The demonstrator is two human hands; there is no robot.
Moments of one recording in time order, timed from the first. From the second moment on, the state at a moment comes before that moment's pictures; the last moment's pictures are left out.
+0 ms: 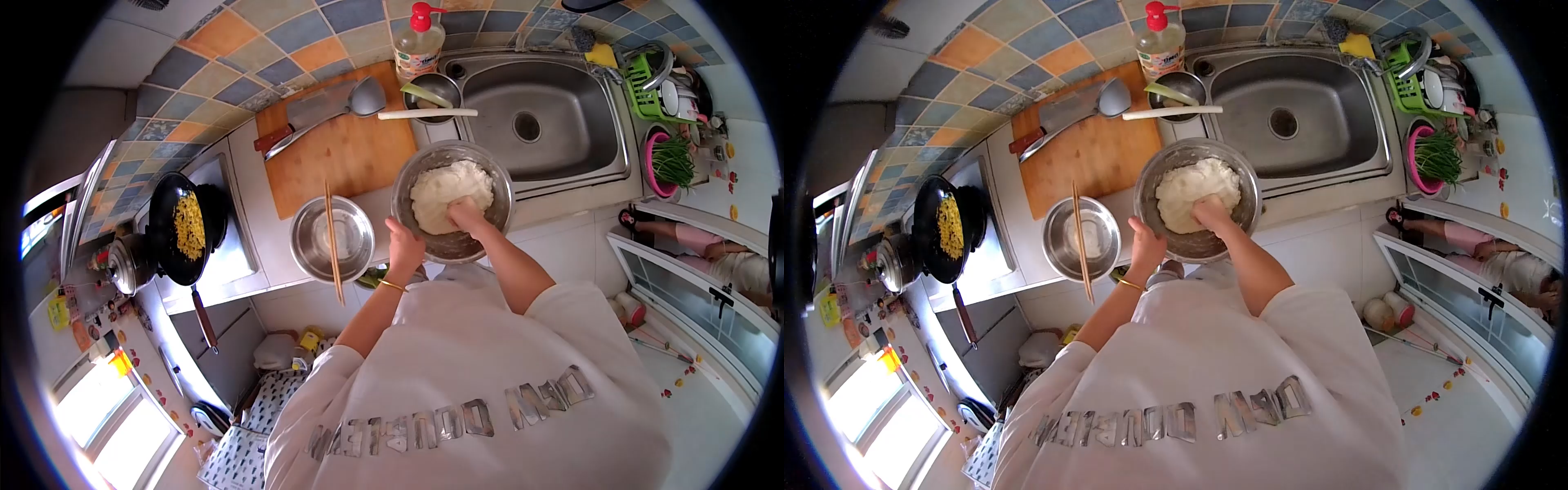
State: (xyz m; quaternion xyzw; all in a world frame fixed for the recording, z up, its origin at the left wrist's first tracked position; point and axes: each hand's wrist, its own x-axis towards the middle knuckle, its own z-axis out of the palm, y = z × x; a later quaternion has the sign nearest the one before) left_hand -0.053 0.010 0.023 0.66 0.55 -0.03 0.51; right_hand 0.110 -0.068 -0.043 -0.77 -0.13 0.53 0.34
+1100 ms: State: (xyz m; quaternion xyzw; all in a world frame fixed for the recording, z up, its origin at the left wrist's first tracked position) left_hand -0.006 -0.009 0.053 0.95 0.15 -0.04 0.26; right_hand 0.088 -0.094 0.022 -0.76 -0.65 -0.02 -0.01
